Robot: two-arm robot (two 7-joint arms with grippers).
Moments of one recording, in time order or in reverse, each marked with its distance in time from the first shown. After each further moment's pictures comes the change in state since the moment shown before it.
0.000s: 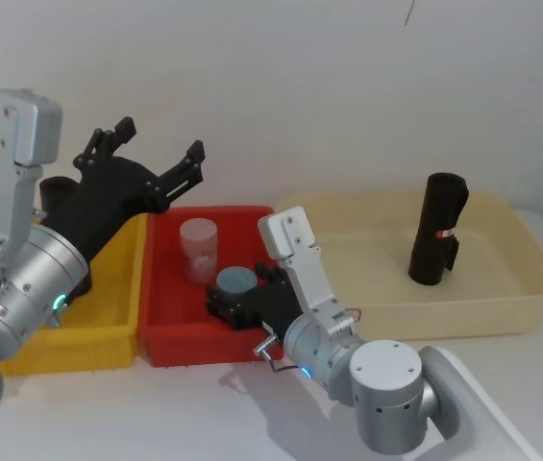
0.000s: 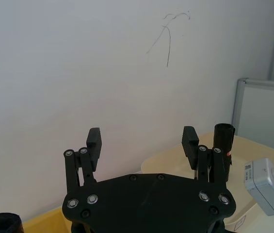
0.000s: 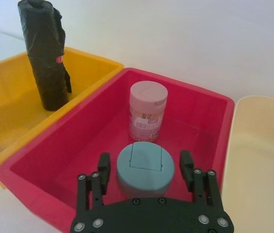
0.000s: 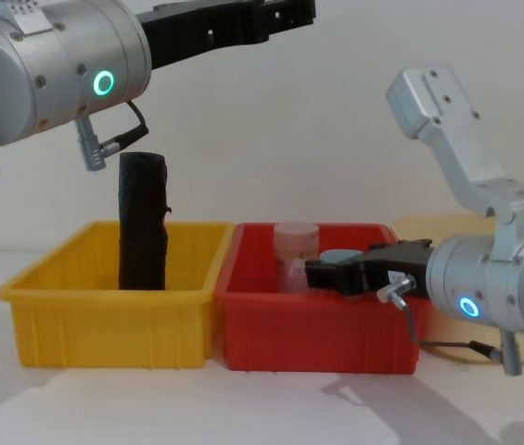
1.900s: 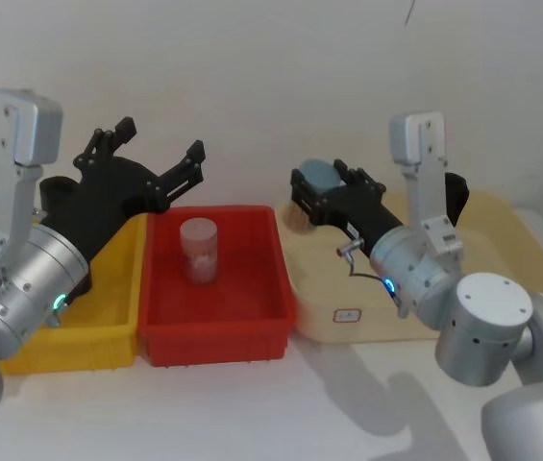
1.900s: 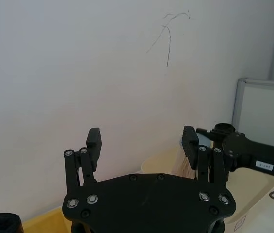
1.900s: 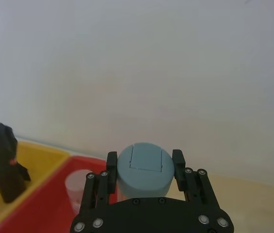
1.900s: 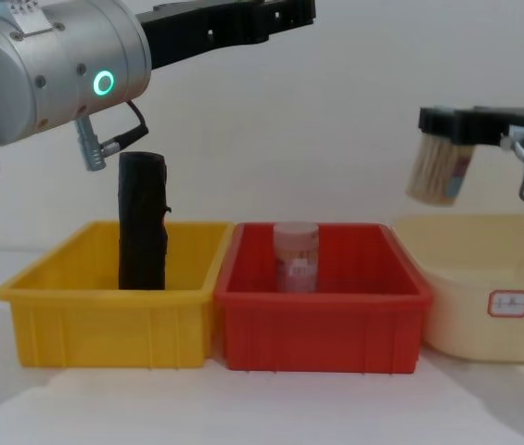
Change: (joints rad) left arm 0.000 0.000 0.000 0.000 0.000 0.000 0.000; right arm 0.044 0.044 0.197 -0.107 0.138 -0.081 0.047
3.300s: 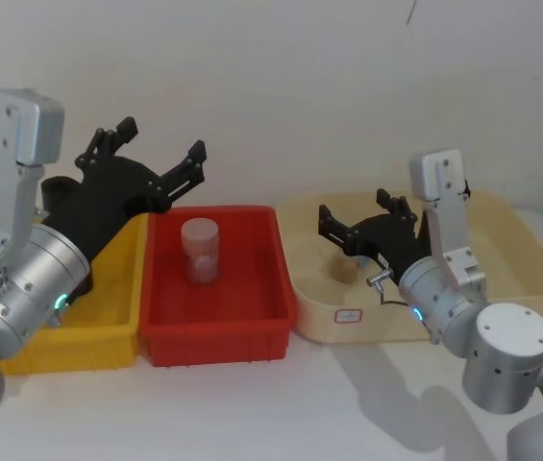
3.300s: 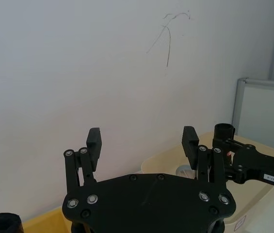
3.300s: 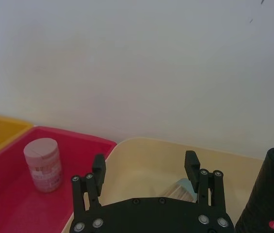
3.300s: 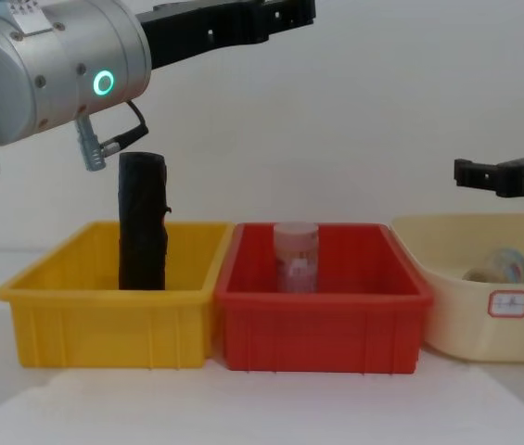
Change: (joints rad) left arm 0.000 0.000 0.000 0.000 0.000 0.000 0.000; right arm -0.048 0.061 0.008 0.032 -0.039 -0.044 -0.040
